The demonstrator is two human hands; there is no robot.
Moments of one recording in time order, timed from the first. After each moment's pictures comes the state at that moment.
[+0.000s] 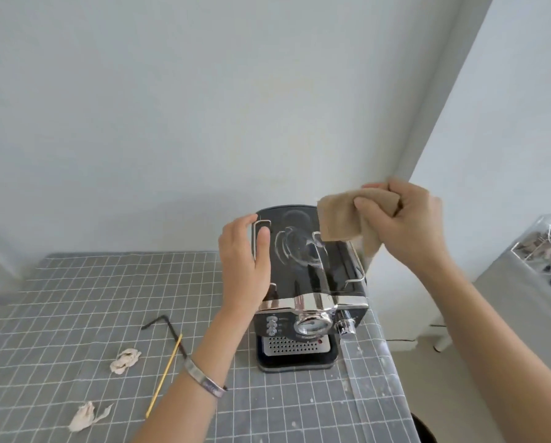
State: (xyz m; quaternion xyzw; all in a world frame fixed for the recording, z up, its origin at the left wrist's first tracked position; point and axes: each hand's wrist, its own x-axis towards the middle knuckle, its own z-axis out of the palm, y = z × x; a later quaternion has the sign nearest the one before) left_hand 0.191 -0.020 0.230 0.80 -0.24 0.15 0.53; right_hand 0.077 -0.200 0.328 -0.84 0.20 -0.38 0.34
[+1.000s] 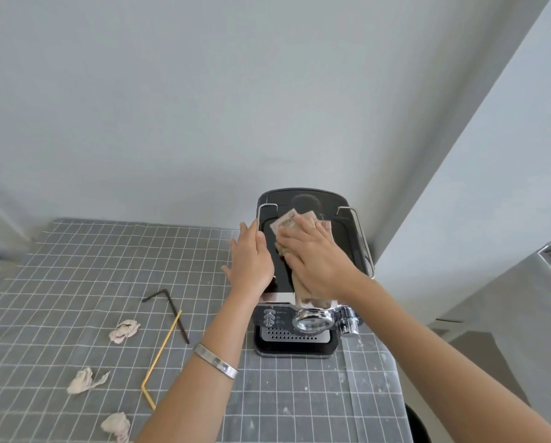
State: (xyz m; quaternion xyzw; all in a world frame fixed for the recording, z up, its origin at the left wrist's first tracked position) left_hand 0.208 -0.044 0.188 0.86 -0.06 -0.10 0.50; right_hand 0.140 -0.165 0.225 -0.98 -0.02 -0.06 0.18
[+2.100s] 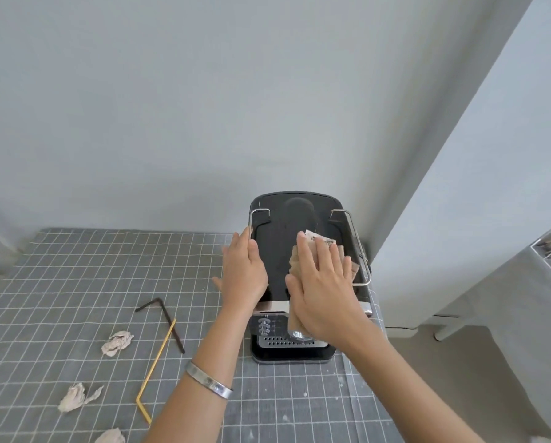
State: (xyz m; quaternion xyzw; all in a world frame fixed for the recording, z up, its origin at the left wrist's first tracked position) left_hand 0.213 -0.044 0.171 0.85 -0.07 -0.06 0.52; right_hand 0.100 -0.134 0.214 -0.97 0.17 -0.08 0.14
